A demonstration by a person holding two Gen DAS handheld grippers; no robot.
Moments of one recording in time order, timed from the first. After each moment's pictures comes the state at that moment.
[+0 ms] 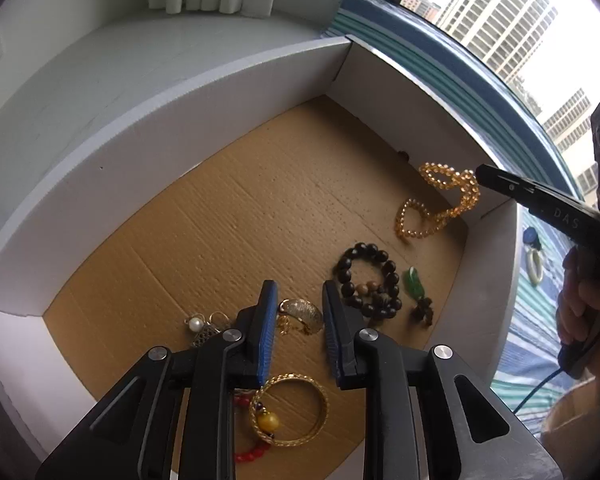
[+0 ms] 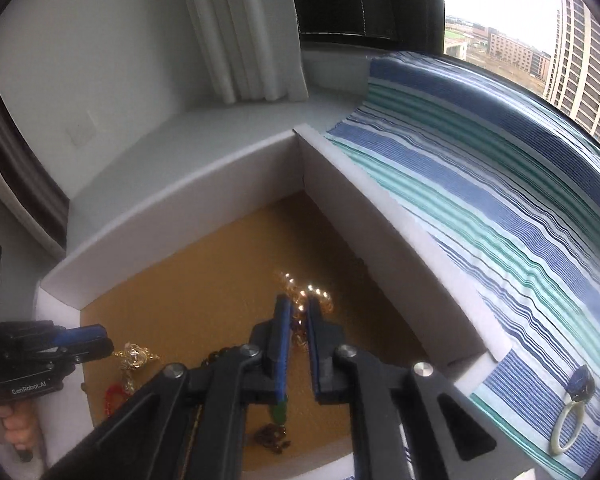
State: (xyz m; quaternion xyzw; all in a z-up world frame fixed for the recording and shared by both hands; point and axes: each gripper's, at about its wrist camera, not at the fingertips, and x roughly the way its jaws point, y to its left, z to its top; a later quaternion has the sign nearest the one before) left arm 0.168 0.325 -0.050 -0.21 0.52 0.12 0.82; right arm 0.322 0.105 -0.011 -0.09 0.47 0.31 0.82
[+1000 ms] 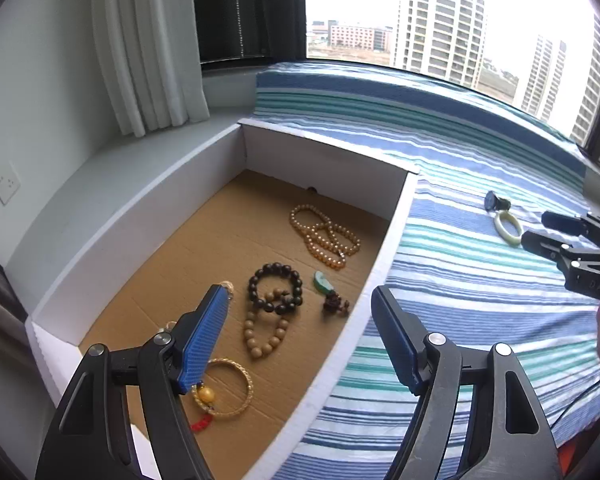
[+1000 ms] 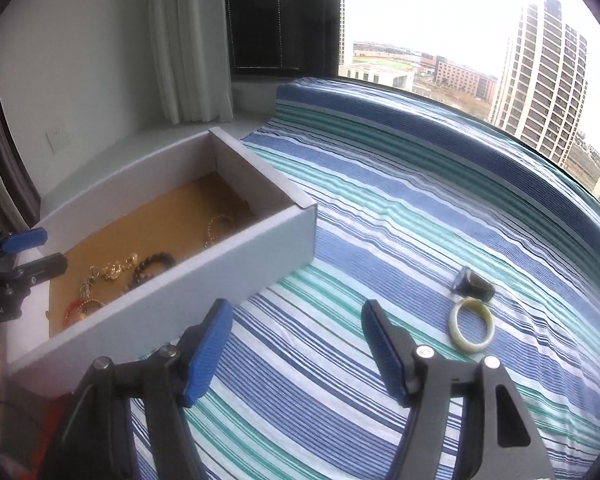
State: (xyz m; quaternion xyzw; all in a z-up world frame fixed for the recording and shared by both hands) left arm 0.135 0.165 0.025 -0.04 0.41 0.12 0.90; right arm 0.200 -0.089 0.025 -0.09 0.40 0.22 0.88
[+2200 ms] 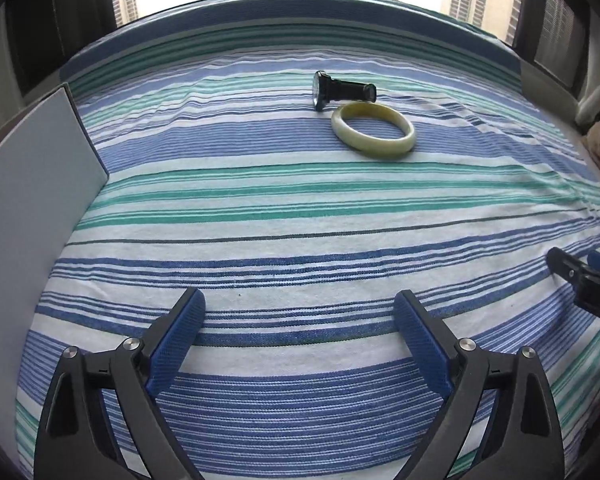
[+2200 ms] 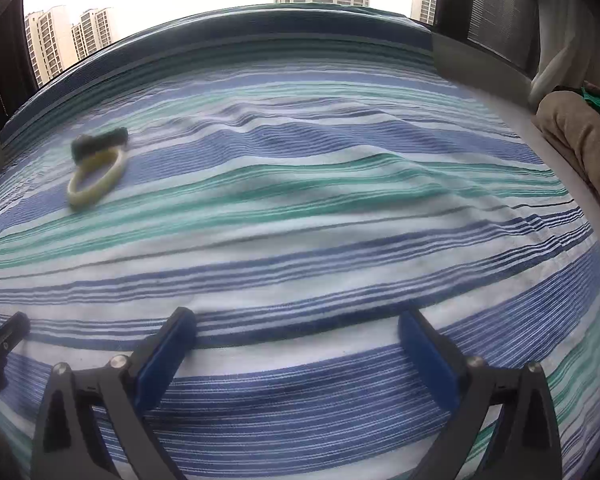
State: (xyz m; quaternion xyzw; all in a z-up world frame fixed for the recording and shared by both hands) left arm 0.279 -0.087 -0.147 0.02 0.46 -0.03 0.89; right arm 0.181 -0.379 -0.141 0.07 0.45 -0.16 0.88
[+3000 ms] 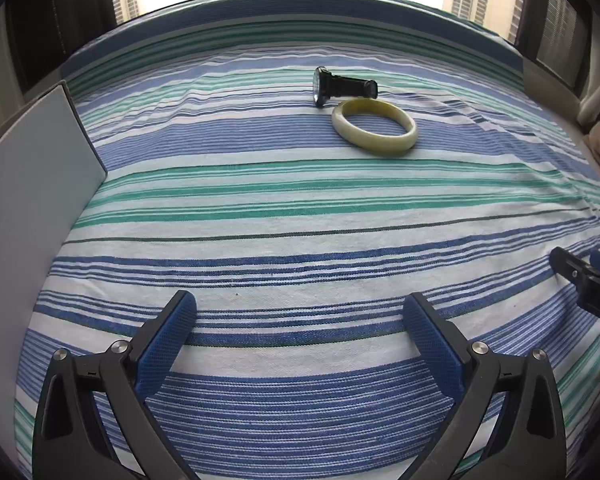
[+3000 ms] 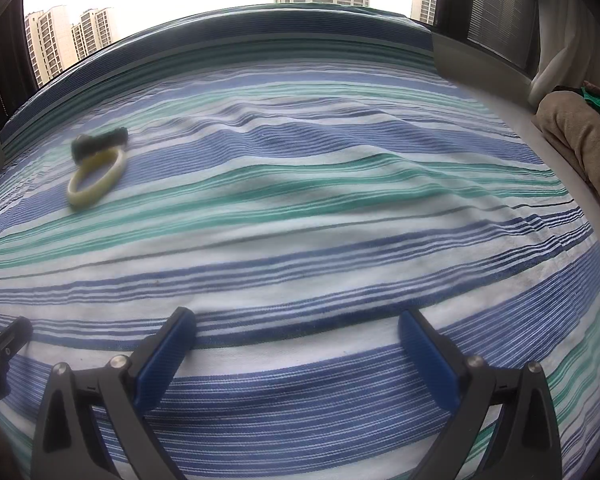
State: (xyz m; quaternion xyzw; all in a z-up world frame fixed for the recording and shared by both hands) left arm 0.282 -0.087 -0.149 0.02 0.46 -0.03 0.89; right arm 0.180 -0.378 -0.141 0.07 0.45 -0.16 0.88
